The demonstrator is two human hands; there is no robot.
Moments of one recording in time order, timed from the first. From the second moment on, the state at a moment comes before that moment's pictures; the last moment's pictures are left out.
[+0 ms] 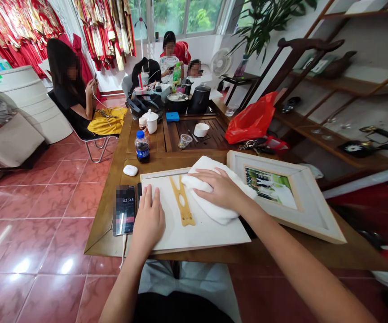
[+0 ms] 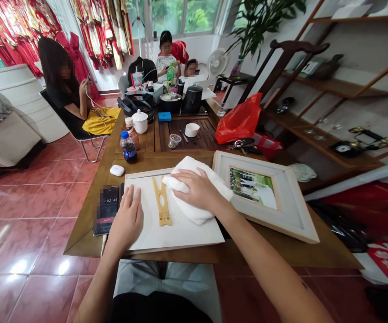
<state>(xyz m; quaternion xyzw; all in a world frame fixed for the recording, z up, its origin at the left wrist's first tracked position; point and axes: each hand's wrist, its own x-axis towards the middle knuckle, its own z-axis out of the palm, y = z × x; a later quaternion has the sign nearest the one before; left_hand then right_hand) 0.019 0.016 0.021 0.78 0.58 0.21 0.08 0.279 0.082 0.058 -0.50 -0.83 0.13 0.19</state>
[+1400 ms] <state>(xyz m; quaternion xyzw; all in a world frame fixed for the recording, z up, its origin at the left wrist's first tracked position) 0.019 0.016 0.018 0.77 0.59 0.25 0.09 0.280 0.047 0.060 -0.41 -0.88 0.14 0.17</state>
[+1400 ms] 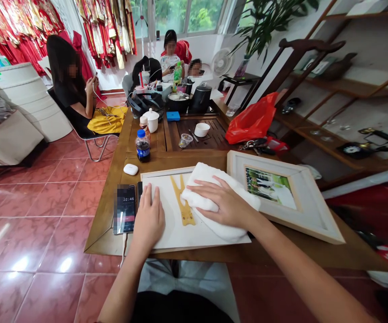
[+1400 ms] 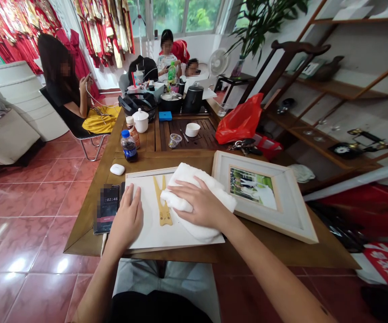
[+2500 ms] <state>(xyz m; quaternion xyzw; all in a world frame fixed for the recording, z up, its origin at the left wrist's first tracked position) 0.019 0.015 0.018 0.78 0.58 0.23 0.07 0.240 0.071 0.064 -0.31 -0.92 0.17 0.17</state>
